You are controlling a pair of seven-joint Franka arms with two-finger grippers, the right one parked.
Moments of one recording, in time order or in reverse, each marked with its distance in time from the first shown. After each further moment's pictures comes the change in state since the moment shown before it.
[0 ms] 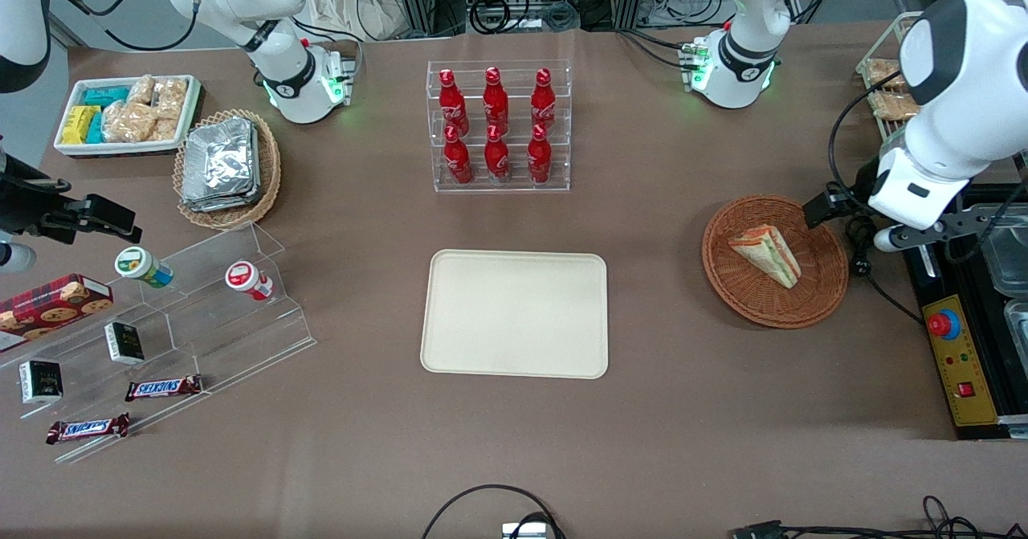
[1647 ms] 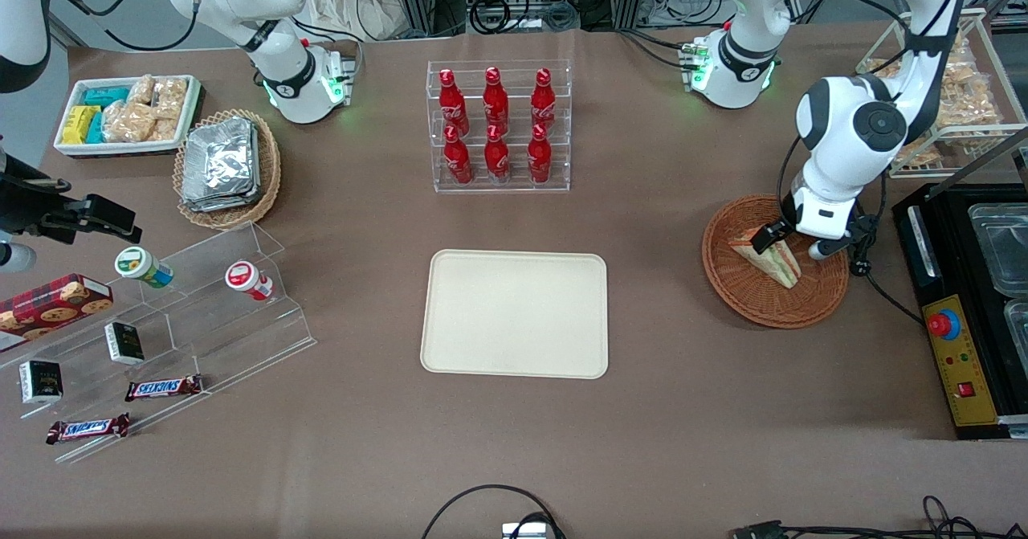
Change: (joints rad) arm 0.009 0.099 0.003 -0.544 0.021 0.773 -0.285
